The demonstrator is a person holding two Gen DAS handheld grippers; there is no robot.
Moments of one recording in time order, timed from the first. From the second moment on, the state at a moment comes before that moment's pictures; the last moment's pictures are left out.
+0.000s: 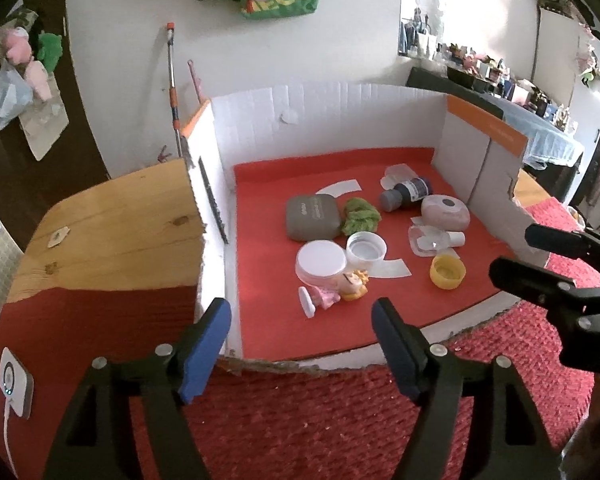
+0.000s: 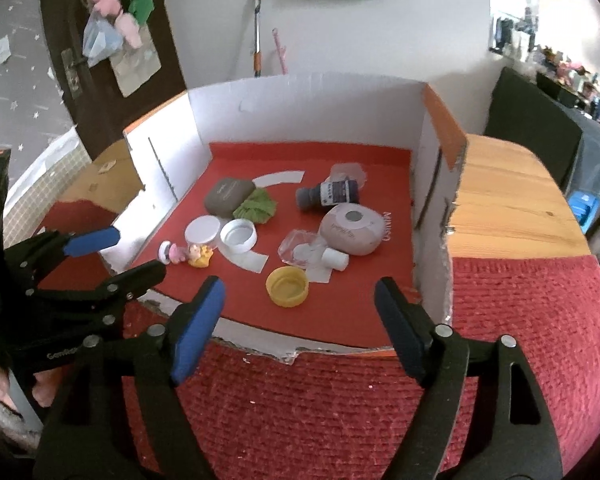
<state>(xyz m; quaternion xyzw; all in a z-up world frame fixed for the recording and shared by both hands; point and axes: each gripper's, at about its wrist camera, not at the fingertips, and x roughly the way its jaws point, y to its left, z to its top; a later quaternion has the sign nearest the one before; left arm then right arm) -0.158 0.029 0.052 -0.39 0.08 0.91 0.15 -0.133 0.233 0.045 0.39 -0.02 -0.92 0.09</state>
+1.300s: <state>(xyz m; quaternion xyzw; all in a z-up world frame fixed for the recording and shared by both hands) -0.143 0.017 0.042 -0.36 0.05 0.92 0.12 -0.113 0.232 0.032 0.32 0.00 -0.95 0.02</state>
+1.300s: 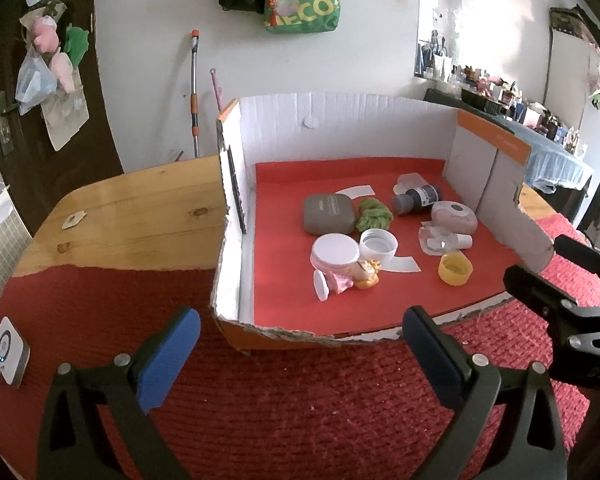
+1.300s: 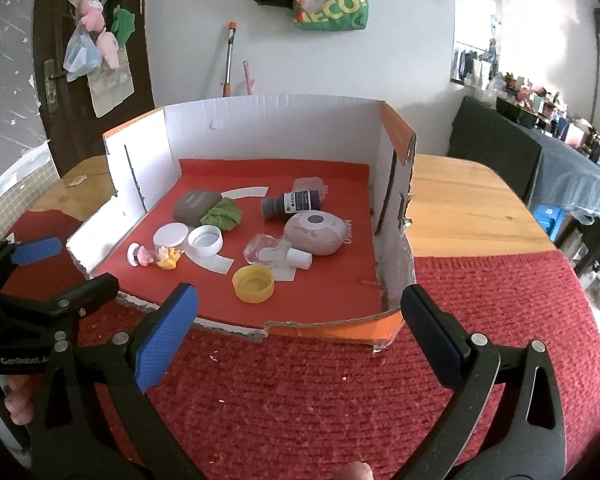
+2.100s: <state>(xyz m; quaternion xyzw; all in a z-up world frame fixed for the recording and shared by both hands) -0.137 0.016 0.045 -0.35 0.05 0.92 0.13 -0.112 0.232 0.032 0.32 0.00 -0.95 0.02</state>
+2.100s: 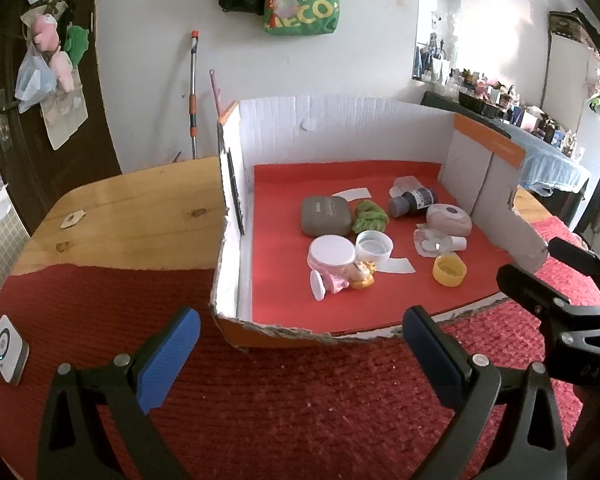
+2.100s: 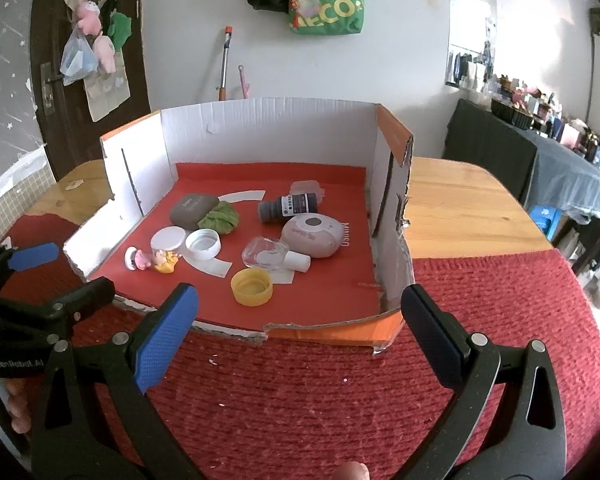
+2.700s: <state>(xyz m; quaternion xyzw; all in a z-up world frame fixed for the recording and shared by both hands) -0.108 0.008 0.045 -0.37 0.02 0.92 0.13 -0.079 0.230 0.049 0.31 -0.01 -0.95 0.04</state>
